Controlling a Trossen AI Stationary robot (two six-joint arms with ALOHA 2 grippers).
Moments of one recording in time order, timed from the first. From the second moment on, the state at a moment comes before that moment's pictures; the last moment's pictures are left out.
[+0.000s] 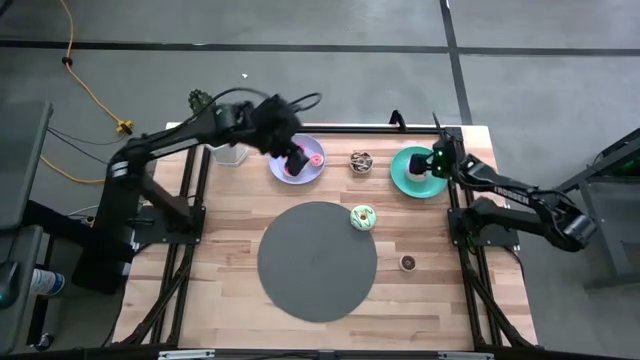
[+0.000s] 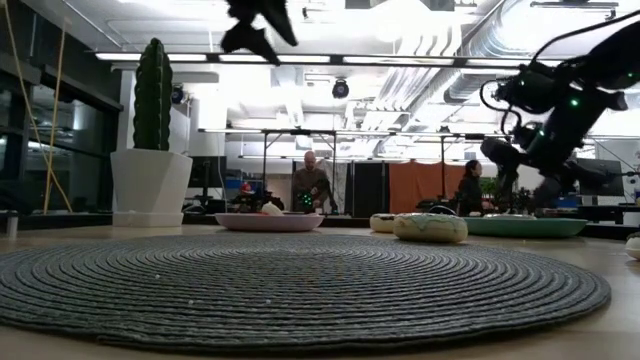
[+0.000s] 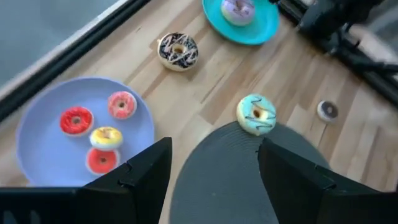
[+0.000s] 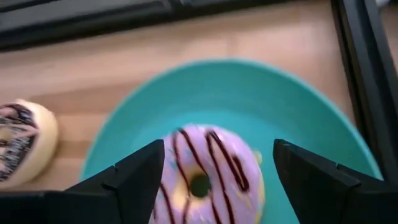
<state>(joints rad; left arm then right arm) 0.30 1.48 1.62 -0.95 0.01 -0.40 -0.93 0.93 0.31 -0.22 0.17 0.64</state>
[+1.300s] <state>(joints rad) 0.10 0.57 0.07 0.50 -0.07 -0.63 -0.90 0.91 1.23 -0.30 -0.34 0.20</state>
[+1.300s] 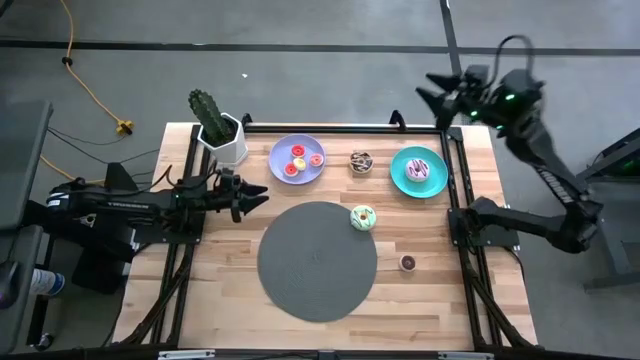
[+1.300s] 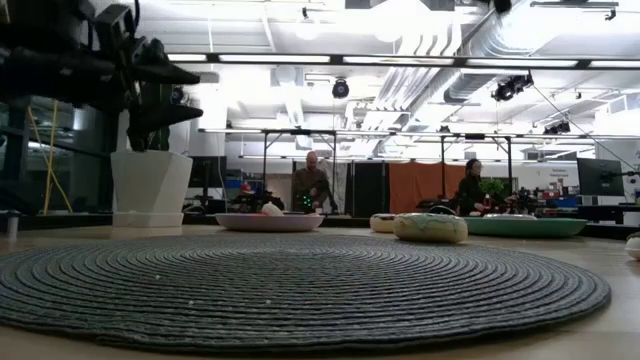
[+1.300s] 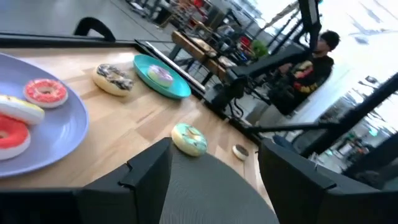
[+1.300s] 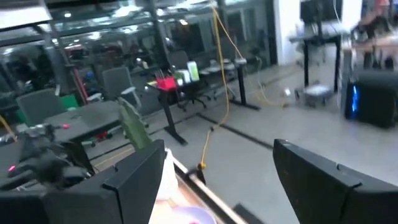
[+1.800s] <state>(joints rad) 0.10 0.49 0.01 0.53 0.01 -0.44 -0.59 1.12 1.92 -0.99 -0.14 0.07</state>
